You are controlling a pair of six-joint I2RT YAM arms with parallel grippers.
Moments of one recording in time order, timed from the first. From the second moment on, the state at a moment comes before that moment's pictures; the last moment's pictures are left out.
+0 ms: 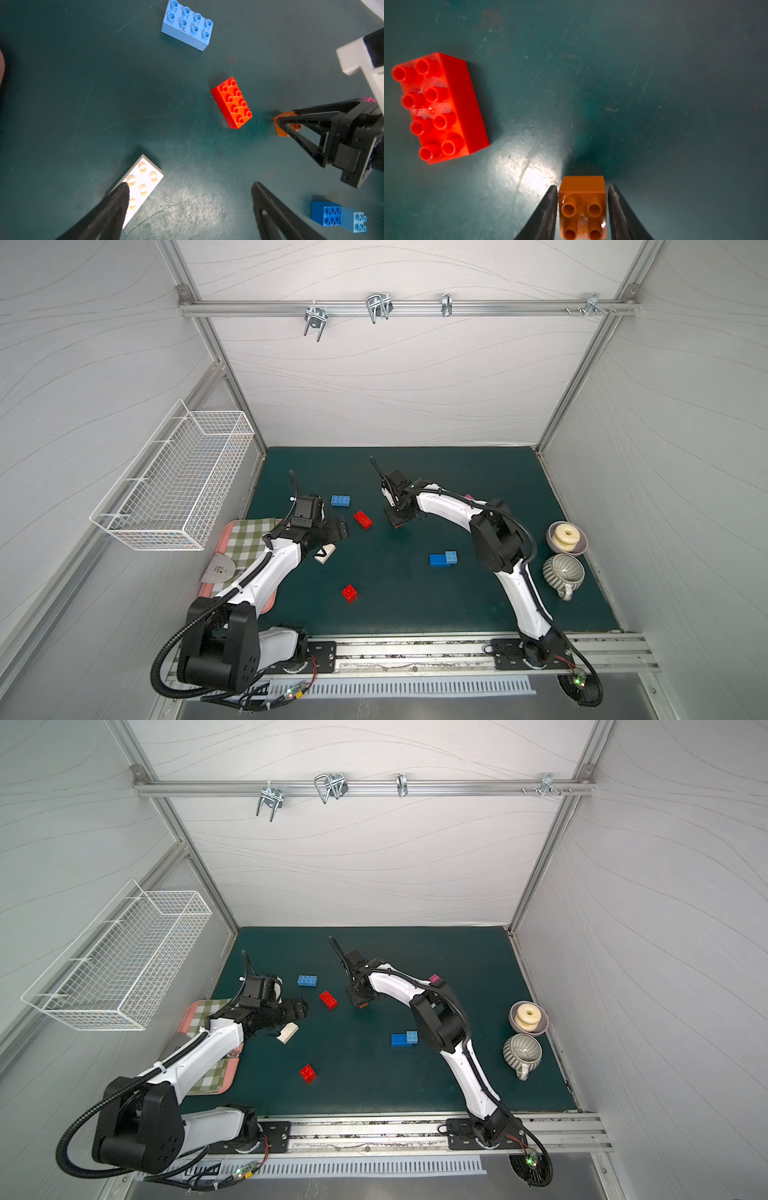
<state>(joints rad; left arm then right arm) -0.15 1.25 0.74 -0.44 0.11 -0.47 0.79 2.30 1.88 -0.75 0.01 0.19</state>
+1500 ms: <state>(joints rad) -0.15 1.25 0.74 -0.44 0.11 -0.47 0.82 1.78 1.33 -0.85 0.09 0.58</state>
